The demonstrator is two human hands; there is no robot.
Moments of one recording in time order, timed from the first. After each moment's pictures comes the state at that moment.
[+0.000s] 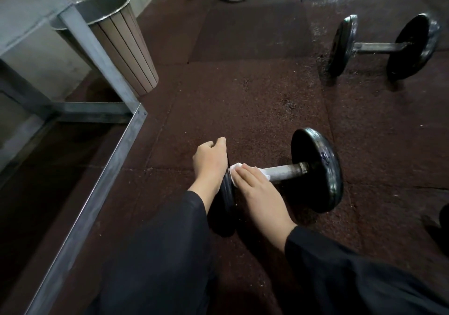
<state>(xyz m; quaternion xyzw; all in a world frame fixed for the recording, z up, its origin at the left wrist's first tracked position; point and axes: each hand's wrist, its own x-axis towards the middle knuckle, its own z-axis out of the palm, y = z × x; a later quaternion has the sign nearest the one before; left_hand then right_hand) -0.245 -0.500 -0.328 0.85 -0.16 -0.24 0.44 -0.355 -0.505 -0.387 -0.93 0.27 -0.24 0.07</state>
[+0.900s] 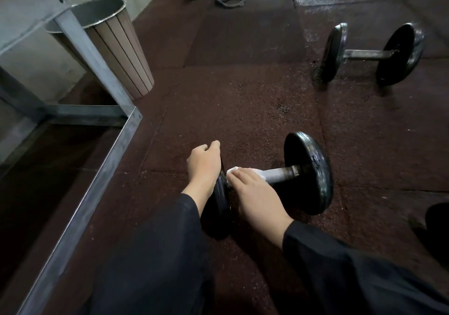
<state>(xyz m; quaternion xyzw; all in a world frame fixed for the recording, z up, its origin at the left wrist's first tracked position) -0.243 -0.502 -0.333 0.85 -0.15 -0.24 0.44 -0.359 -0.512 -0.375 -0.93 0.25 -0.22 0.11</state>
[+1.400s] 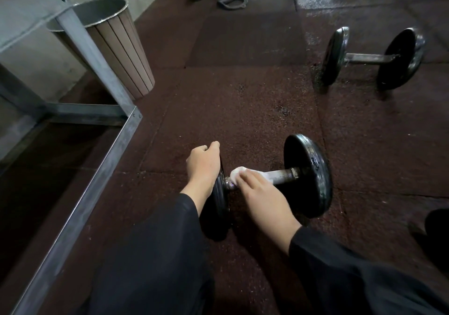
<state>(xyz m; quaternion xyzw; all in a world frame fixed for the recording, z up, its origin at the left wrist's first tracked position) -0.244 -0.502 -0.329 0.86 -0.15 -0.24 0.43 -0.370 -0.518 -0.364 -0.95 0.27 -0.09 0.11</state>
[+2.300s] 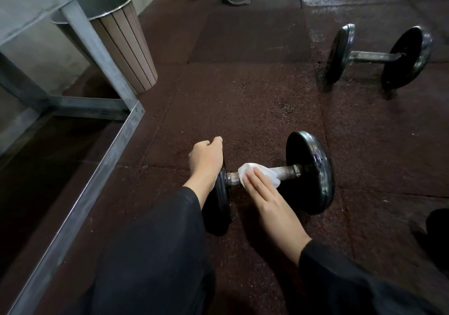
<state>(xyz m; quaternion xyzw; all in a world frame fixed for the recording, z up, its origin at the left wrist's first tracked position) -0.245 -0.502 -0.326 0.86 -0.15 -0.24 0.43 -0.395 -0.506 -0.395 -0.93 0.28 -0.15 0.16</state>
